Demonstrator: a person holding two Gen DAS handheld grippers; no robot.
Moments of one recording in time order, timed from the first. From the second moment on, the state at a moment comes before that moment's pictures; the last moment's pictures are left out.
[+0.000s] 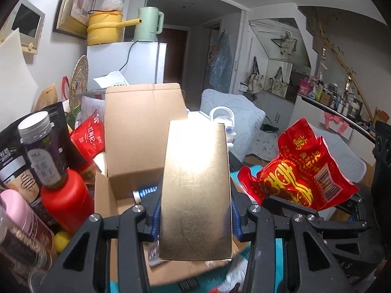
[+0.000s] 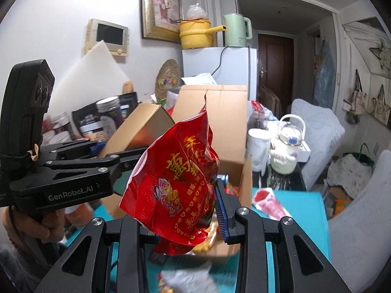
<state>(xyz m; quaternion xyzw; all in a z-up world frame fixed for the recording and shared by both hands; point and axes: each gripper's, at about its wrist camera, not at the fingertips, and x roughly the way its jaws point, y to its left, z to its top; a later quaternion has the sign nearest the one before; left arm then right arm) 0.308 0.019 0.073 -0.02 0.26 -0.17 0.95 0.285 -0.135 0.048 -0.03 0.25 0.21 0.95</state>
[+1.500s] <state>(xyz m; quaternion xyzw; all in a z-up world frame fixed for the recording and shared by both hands) 0.461 0.015 -0.044 0.05 0.44 -0.06 0.89 0.437 -0.109 -0.055 0.00 0.42 0.20 0.88</state>
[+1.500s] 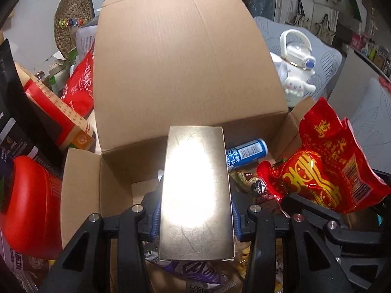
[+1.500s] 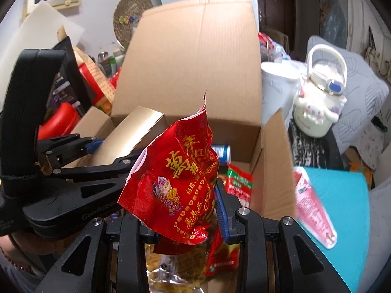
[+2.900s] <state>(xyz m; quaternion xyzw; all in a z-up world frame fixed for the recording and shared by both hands) 0.412 0.016 0.024 0.03 0.40 -0.05 0.92 0.382 -0.141 0.005 0.00 0.35 0.15 0.92</state>
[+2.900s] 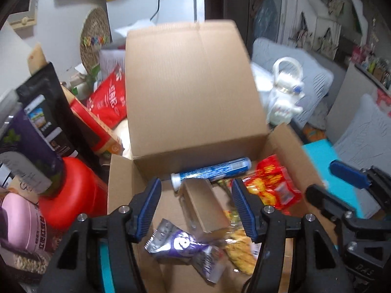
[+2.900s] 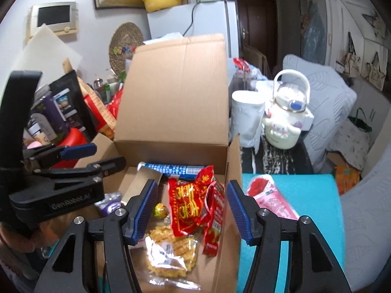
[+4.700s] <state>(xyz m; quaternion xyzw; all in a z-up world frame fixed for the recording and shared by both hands) 0.183 -0.008 0.018 0.03 0.37 -0.16 0.92 0.153 -0.176 -0.018 0.03 0.35 0.14 0.93</state>
